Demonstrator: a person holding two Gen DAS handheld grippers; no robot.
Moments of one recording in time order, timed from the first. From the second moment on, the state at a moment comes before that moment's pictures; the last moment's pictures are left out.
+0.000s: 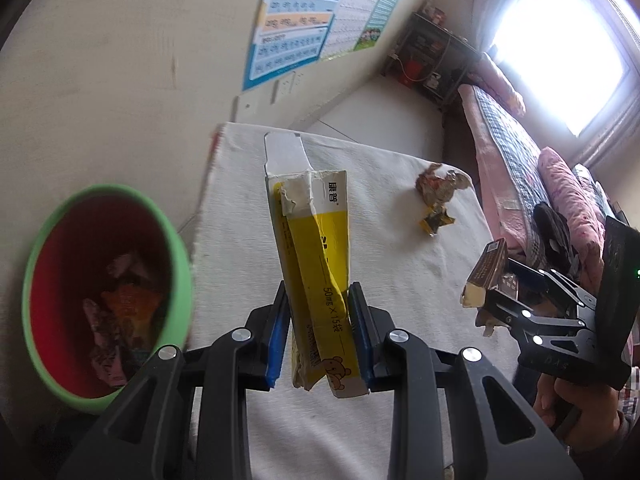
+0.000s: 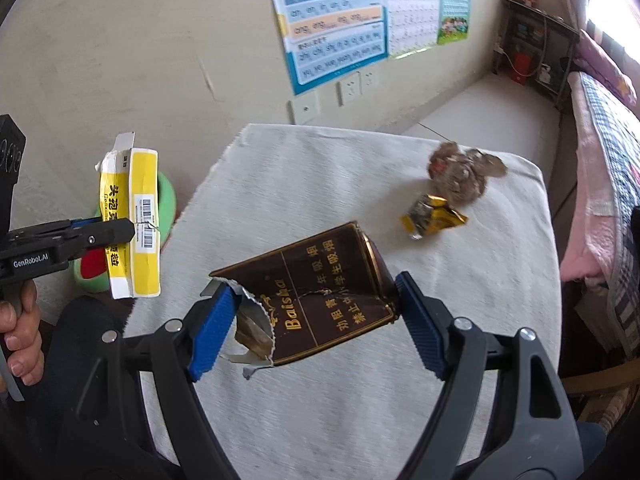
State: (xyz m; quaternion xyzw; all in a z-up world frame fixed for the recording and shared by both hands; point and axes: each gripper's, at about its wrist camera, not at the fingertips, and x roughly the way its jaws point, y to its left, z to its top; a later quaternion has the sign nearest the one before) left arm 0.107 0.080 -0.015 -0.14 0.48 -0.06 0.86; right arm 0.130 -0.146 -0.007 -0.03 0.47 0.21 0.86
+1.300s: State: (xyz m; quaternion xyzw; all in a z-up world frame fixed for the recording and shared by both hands) left arm 0.039 0.266 -0.010 -0.20 0.45 0.08 0.86; right arm 0.126 0.069 0.019 -0.08 0.43 0.36 0.83
